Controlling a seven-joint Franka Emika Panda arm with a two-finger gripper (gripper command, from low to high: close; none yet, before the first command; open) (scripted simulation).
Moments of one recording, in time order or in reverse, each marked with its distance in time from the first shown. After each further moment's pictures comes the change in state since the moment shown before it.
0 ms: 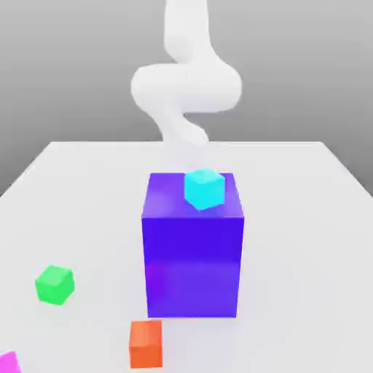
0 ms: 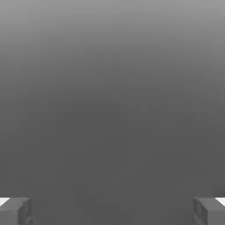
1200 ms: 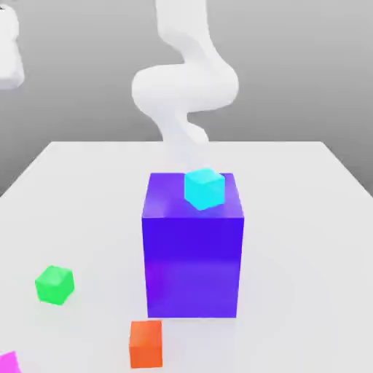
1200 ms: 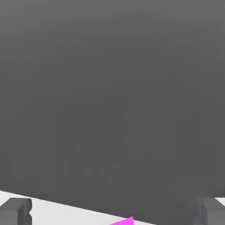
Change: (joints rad) arm 0.364 0.758 -0.871 0.173 0.430 0.050 -1.014
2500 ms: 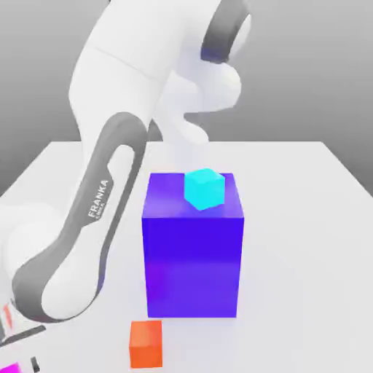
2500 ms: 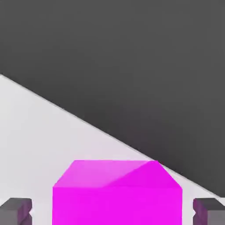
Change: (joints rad) arm -0.247 0.810 0.324 0.119 0.307 0.192 -0.435
